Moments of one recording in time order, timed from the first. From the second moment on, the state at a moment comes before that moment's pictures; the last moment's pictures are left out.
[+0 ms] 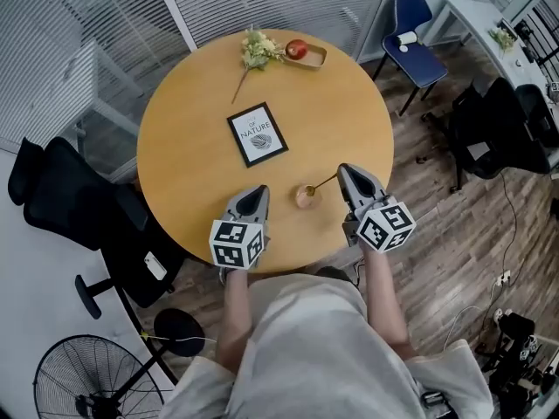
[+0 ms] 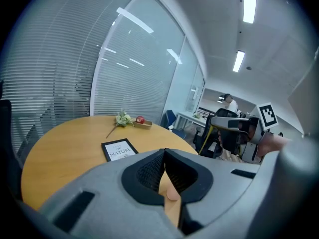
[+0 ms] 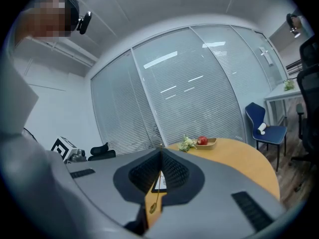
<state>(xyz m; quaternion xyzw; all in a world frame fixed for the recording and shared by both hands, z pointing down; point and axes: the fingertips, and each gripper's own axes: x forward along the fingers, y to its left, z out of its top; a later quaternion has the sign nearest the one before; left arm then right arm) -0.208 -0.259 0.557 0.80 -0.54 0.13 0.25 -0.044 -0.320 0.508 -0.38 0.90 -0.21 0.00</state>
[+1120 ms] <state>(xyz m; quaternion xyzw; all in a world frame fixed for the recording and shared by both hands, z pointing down) -0.181 -0.268 0.574 0.82 -0.49 0.16 0.23 -0.062 -0.324 0.546 -0.38 0.90 -0.19 -0.06</state>
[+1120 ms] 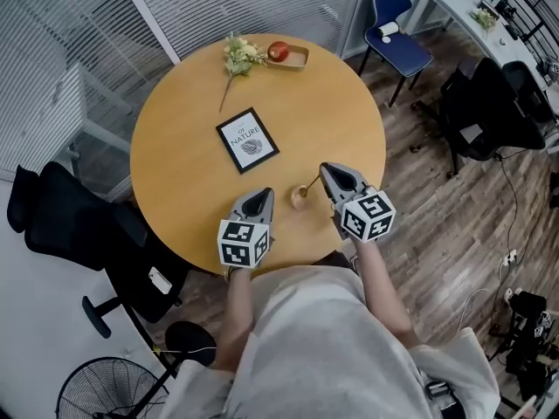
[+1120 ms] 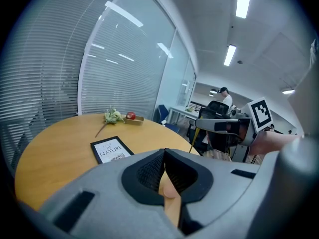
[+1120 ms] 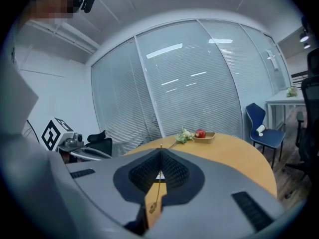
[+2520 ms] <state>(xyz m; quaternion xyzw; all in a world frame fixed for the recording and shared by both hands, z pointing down) -0.198 -0.264 0.592 0.82 -0.49 0.17 0.25 -0.084 -0.315 0.613 -0.38 0.90 -0.20 -0.13</state>
